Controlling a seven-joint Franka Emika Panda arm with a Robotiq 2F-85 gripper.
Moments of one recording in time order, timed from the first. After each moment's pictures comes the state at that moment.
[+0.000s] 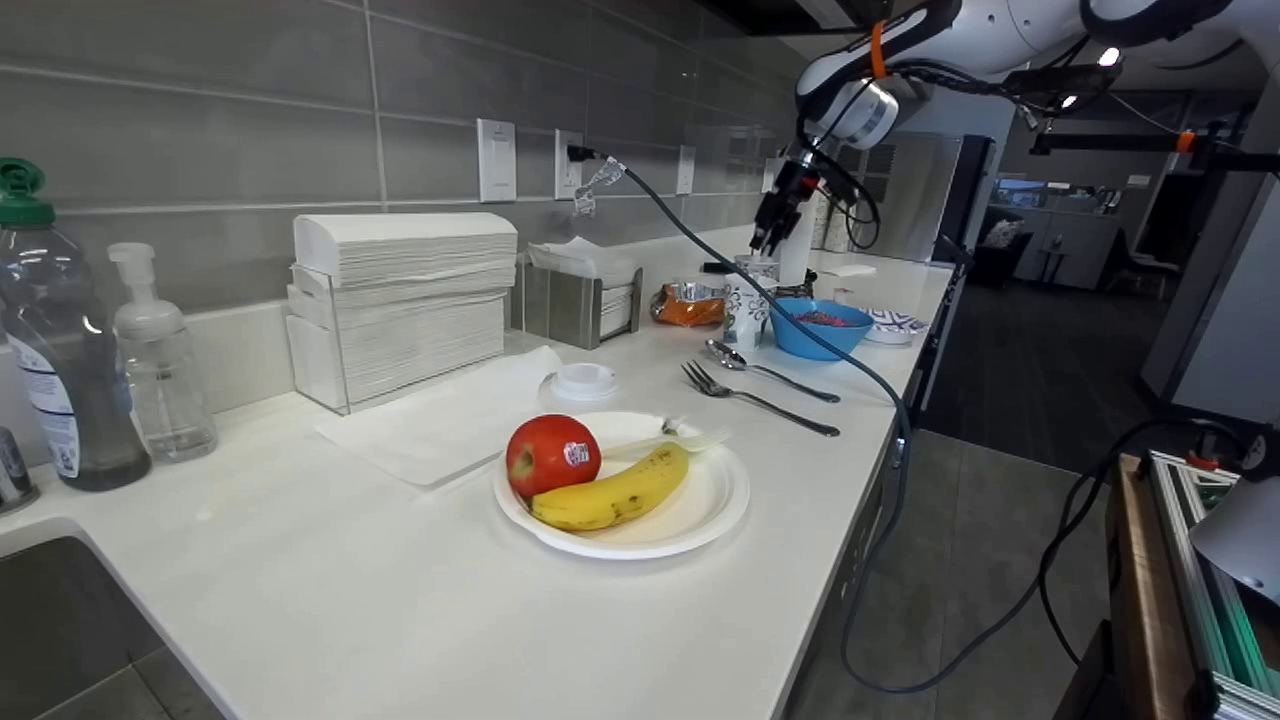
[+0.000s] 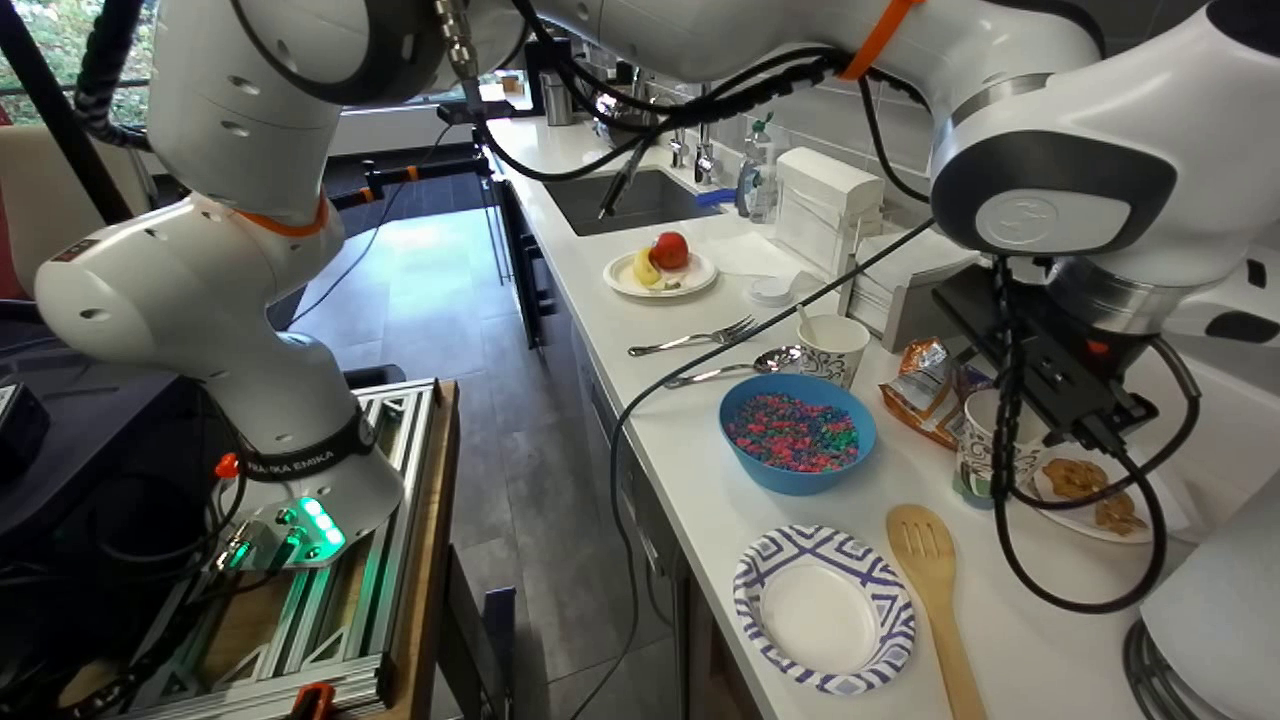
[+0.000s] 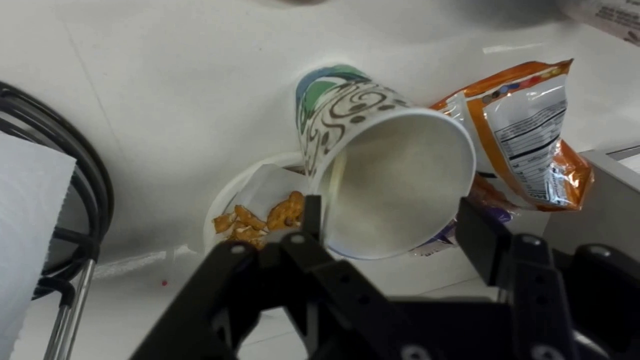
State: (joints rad) arm -0.43 0.66 0.03 -1.36 0.37 2.11 -0.62
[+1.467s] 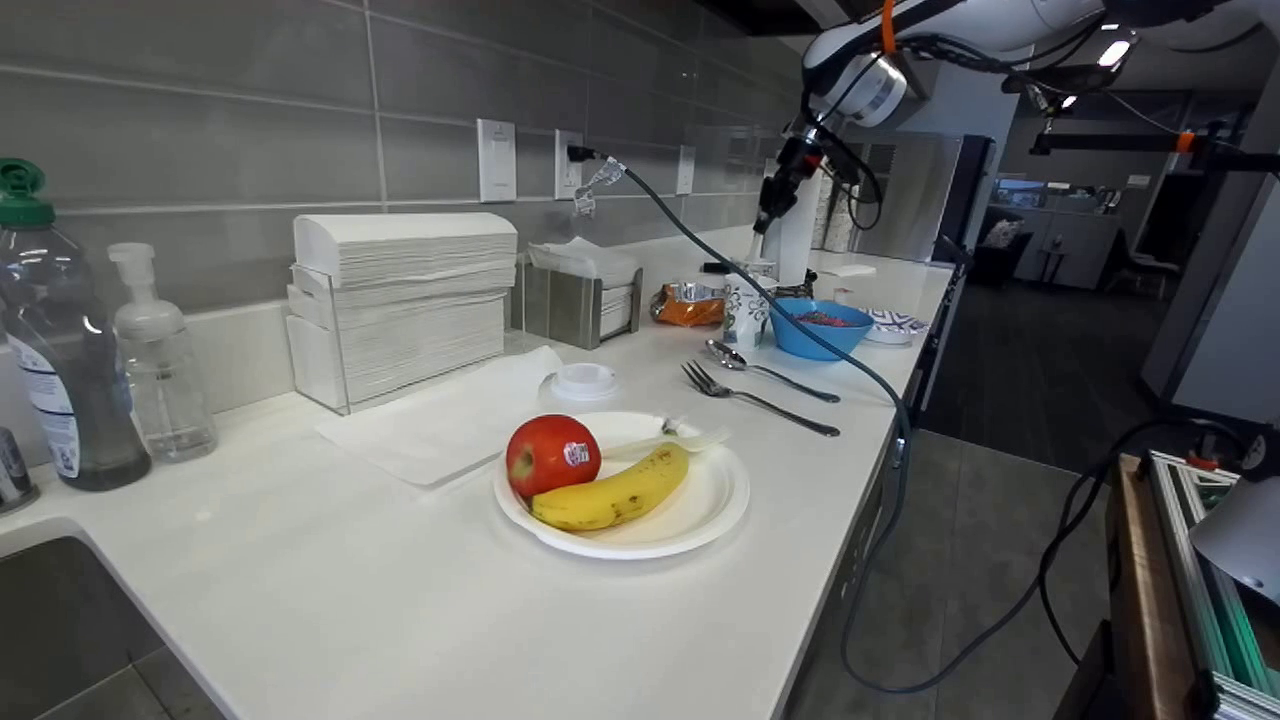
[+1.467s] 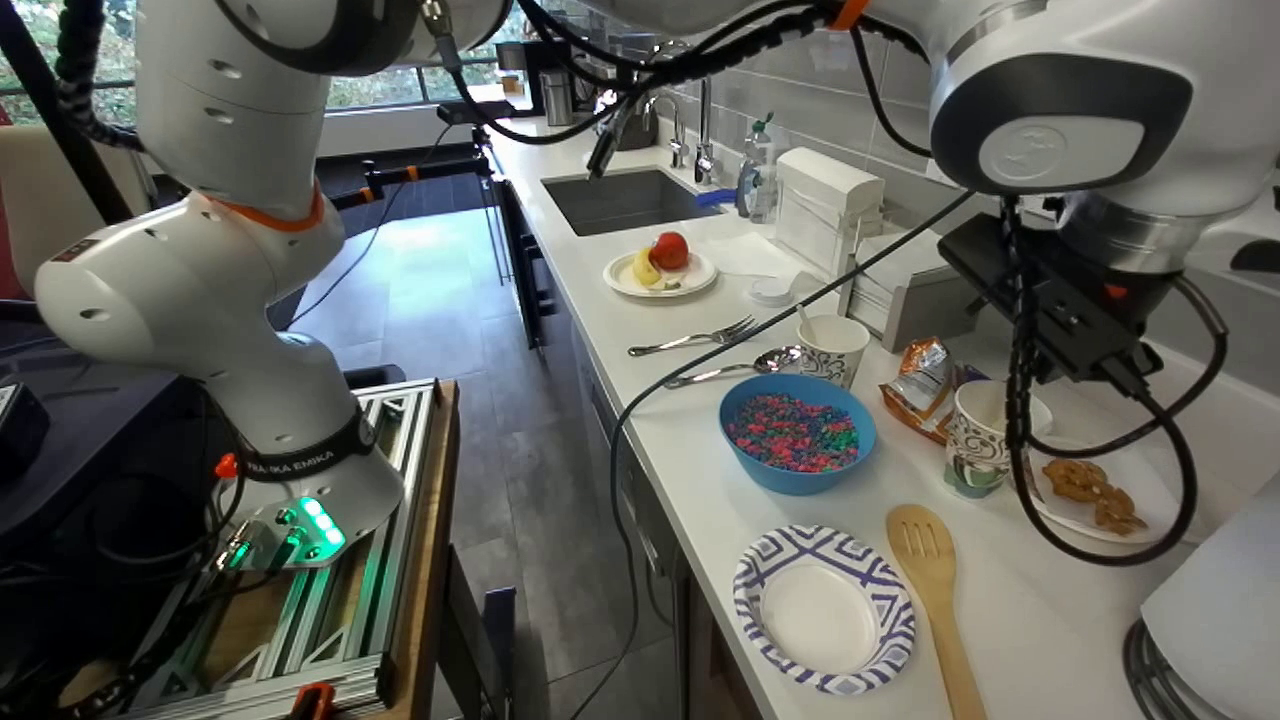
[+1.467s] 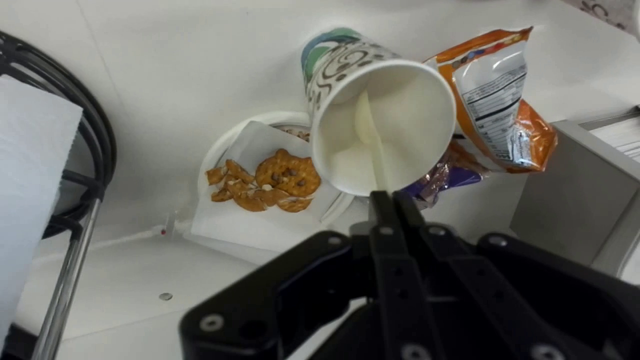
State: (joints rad) arm -0.43 0.59 0.04 -1.37 0.38 2.11 -0.60
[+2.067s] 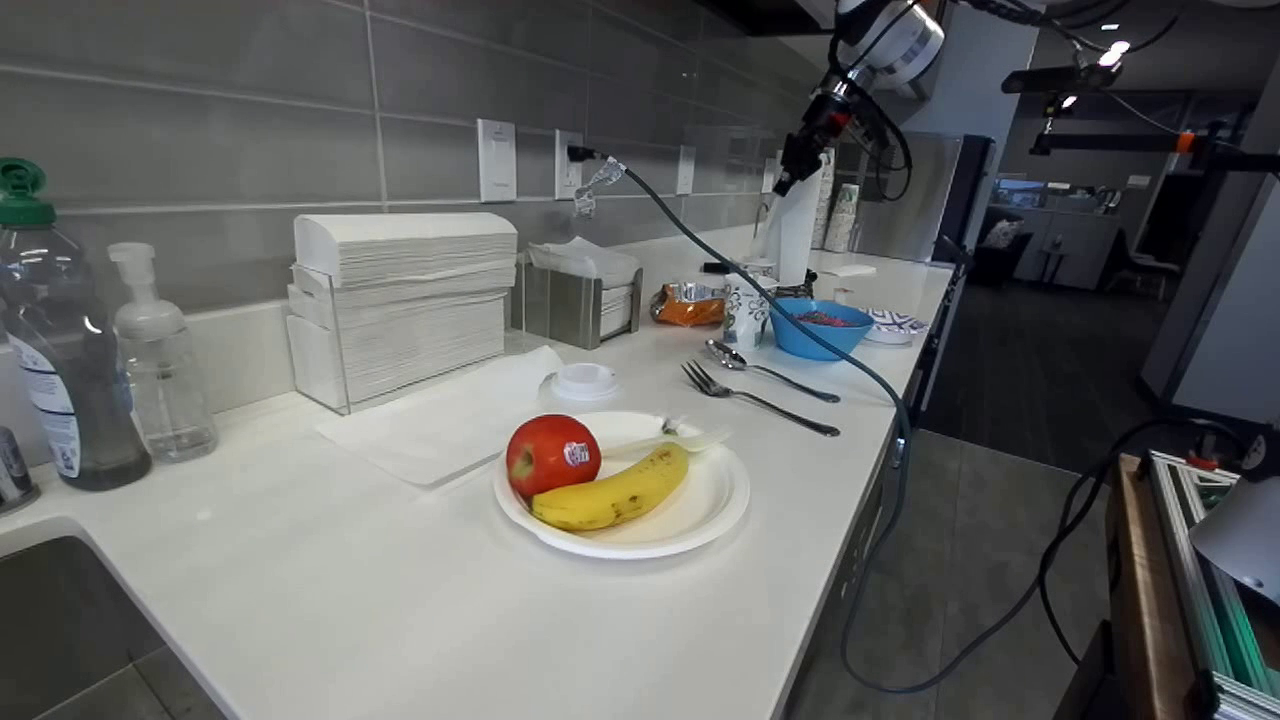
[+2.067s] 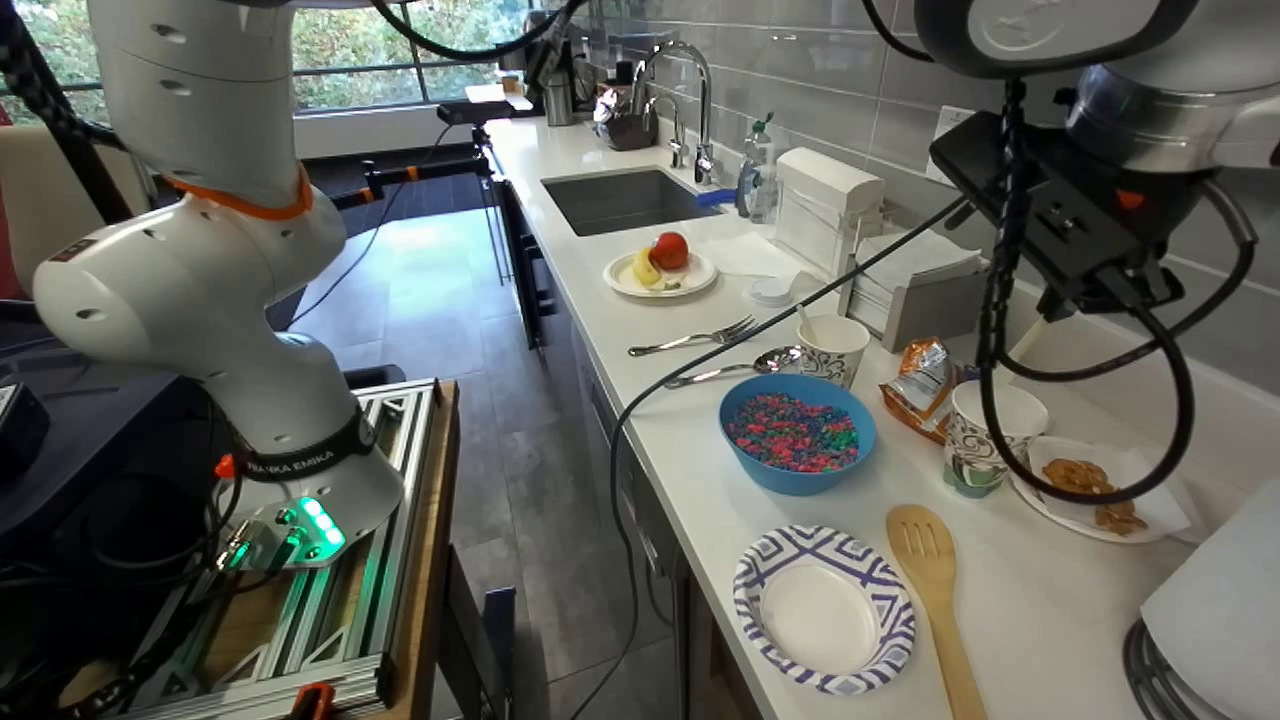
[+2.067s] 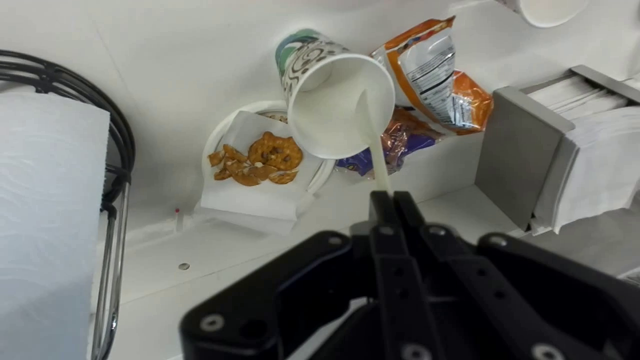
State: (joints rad) arm -0.46 0.45 0.01 -1.43 0.45 2.02 -0.56
